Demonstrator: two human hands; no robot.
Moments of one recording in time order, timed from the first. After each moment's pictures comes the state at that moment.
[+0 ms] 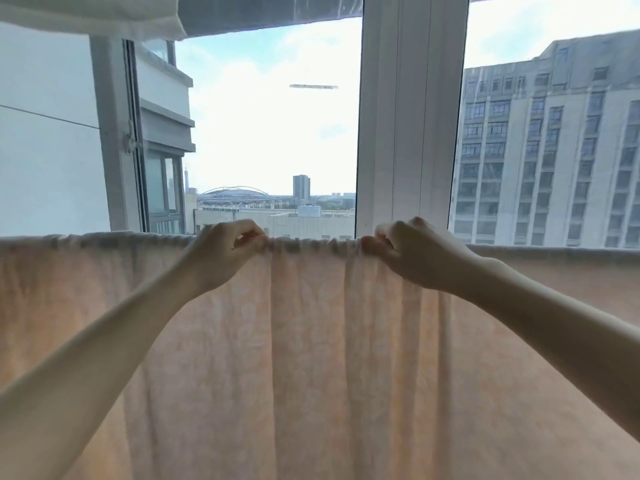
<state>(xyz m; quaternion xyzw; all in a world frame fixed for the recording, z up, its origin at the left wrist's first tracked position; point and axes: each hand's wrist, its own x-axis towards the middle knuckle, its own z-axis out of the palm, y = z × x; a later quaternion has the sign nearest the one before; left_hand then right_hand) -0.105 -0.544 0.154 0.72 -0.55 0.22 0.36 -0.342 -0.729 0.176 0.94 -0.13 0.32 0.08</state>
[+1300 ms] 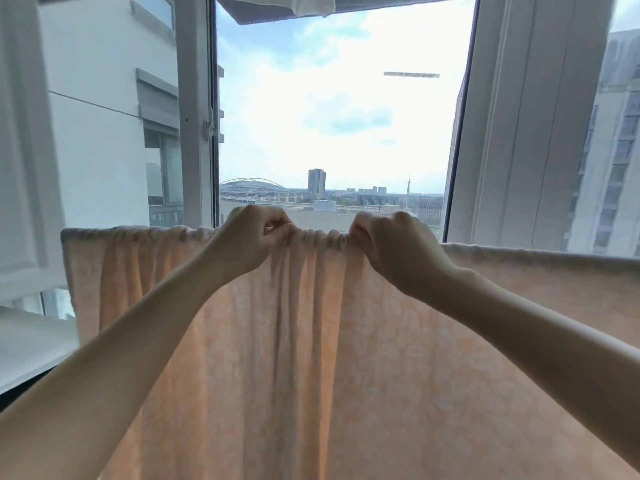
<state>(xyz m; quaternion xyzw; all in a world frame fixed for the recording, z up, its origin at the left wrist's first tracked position) 0.039 -0.441 0.160 0.70 -0.55 0.25 0.38 -0.142 -0.590 0.165 0.90 -0.09 0.41 0.13</state>
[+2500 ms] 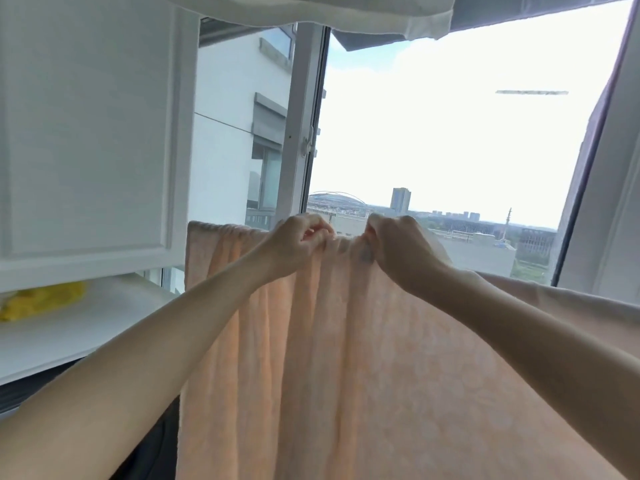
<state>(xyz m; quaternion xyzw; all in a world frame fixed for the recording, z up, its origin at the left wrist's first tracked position) 0.067 -0.403 0.155 0.76 -0.46 0.22 0.42 -0.051 -0.559 0.178 0.91 -0.01 0.40 0.08</state>
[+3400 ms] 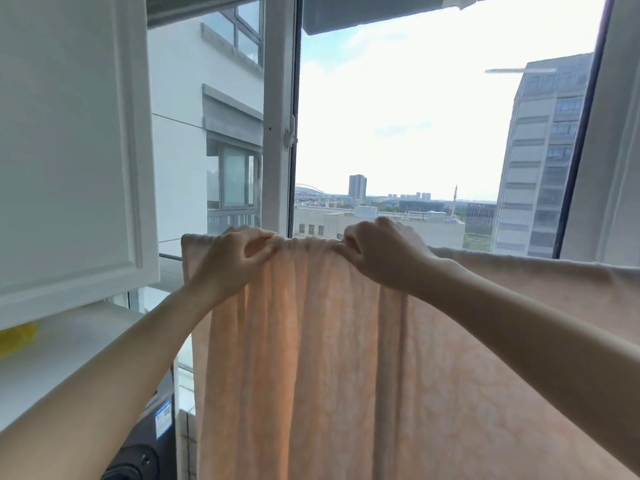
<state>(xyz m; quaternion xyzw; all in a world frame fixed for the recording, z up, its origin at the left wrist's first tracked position) 0.191 -0.324 0.120 0.76 -0.44 0.28 0.40 0.017 -0.505 0.170 0.94 -0.03 0.32 0.08</state>
